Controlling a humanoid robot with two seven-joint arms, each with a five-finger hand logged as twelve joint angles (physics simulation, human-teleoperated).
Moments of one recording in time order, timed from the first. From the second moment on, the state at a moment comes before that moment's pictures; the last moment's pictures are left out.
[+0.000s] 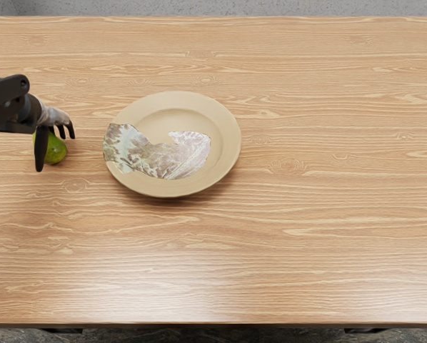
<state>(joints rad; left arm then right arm) -1.39 0.42 0.35 -0.73 0.99 -0.45 0.31 -0.06 0.00 -0.06 0.13 0.04 0.06 -0.08</state>
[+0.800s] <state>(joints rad) -1.39 0.42 0.35 -0.73 0.98 -0.45 0.31 -0.06 0.00 -0.06 0.13 0.04 0.06 -0.08</state>
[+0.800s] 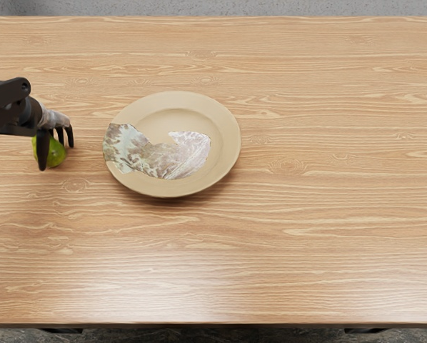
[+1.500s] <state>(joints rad) -1.37 0.42 0.35 -0.73 0.98 -0.44 0.31 -0.06 0.00 -0.06 0.13 0.04 0.06 -0.08</state>
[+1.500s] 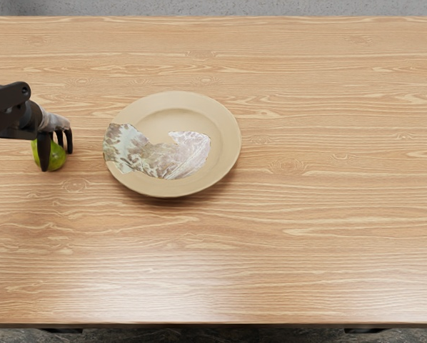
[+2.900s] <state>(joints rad) -1.66 0.32 0.35 -0.78 0.77 -0.58 0.34 -0.06 0.00 -0.06 0.13 0.04 0.06 -0.08</state>
